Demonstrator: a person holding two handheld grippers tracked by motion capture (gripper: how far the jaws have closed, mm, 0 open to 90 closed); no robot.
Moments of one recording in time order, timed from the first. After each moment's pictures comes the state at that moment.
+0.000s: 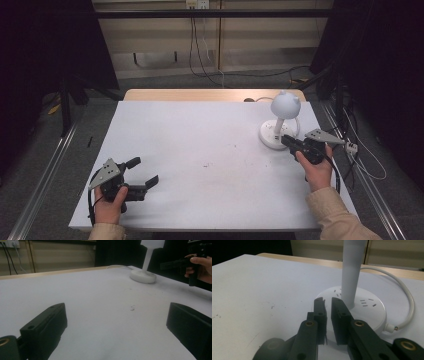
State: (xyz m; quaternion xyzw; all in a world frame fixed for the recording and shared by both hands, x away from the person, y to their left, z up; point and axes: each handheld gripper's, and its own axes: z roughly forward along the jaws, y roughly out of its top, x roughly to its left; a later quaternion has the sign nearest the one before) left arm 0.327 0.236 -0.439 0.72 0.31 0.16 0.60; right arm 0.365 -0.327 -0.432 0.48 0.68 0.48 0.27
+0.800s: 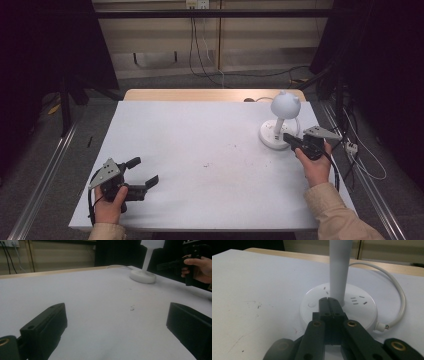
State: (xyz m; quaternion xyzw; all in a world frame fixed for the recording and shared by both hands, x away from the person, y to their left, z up) left arm 0.327 0.236 -0.439 0.72 0.32 0.15 0.60; right arm 0.379 -0.331 -0.436 0.50 0.68 0.46 0.28
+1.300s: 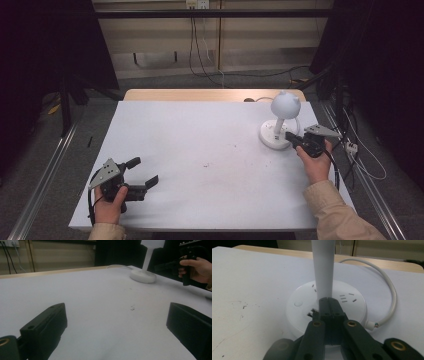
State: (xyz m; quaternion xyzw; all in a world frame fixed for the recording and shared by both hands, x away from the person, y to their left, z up) left arm 0.327 0.237 -0.440 0.72 0.31 0.15 0.60; right arm 0.388 -0.339 -0.443 0.52 0.68 0.44 0.28
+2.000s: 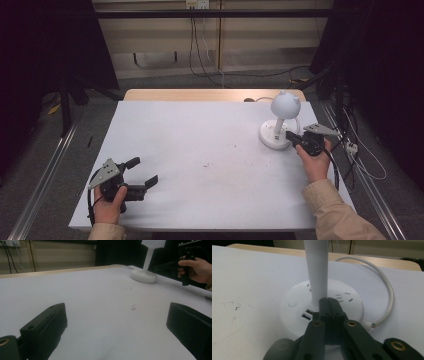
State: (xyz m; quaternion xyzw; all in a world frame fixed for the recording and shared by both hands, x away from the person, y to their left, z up) left arm 0.327 0.238 -0.439 0.72 0.32 0.15 0.60; right arm 0.394 -0.340 -0.446 0.52 0.68 0.43 0.28
